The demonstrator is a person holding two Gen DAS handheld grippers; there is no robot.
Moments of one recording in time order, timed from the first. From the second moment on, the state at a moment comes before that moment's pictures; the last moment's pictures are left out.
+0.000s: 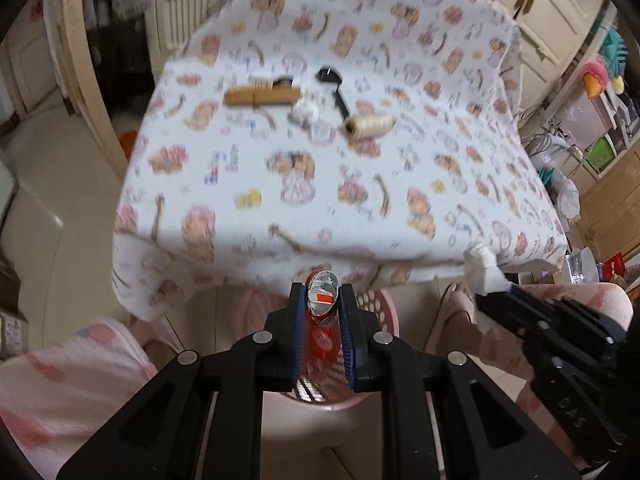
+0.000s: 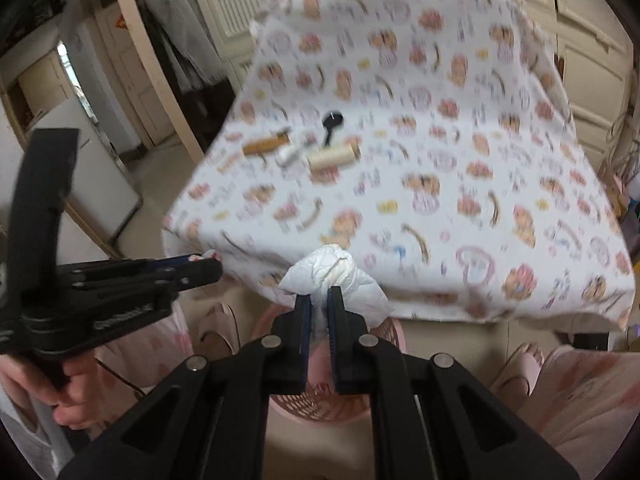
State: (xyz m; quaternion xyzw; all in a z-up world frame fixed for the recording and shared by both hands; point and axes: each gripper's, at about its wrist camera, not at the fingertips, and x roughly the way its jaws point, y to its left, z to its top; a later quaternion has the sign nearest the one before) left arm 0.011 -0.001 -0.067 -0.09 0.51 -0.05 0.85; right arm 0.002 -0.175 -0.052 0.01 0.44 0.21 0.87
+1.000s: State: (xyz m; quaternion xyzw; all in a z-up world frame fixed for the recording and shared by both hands) left arm 0.025 0.015 -0.154 -0.16 0.64 -0.04 0.75; right arm 0.037 -0.164 -0.250 0.01 0.63 0.14 0.76
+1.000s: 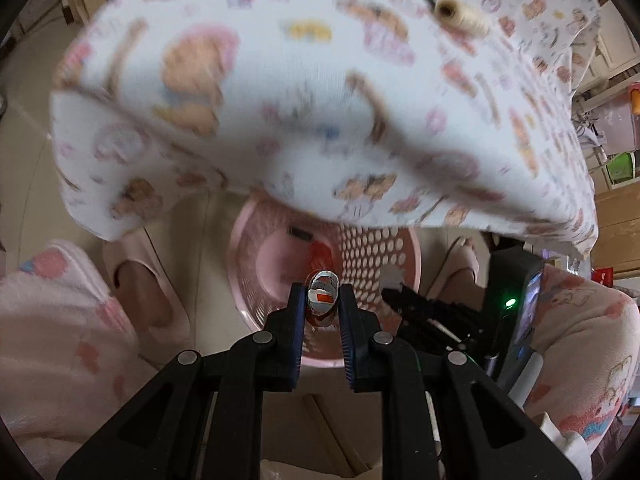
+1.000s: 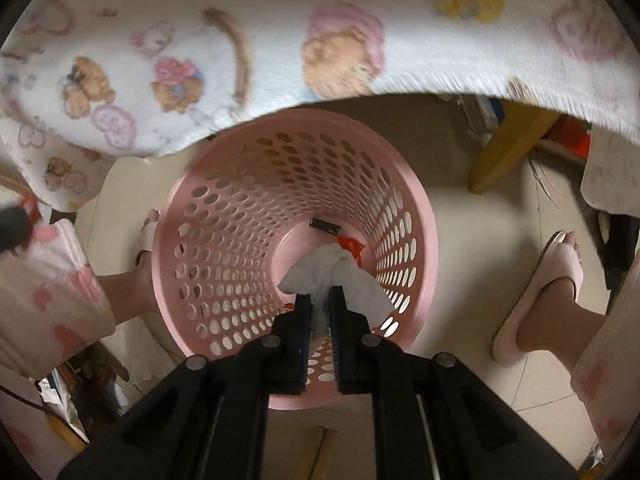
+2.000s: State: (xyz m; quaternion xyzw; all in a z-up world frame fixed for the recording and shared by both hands) left arm 0.026 0.010 -0.150 -0.09 0.62 0.00 0.78; right arm 0.026 -0.174 -0.172 -0.02 0.53 0.12 0.84
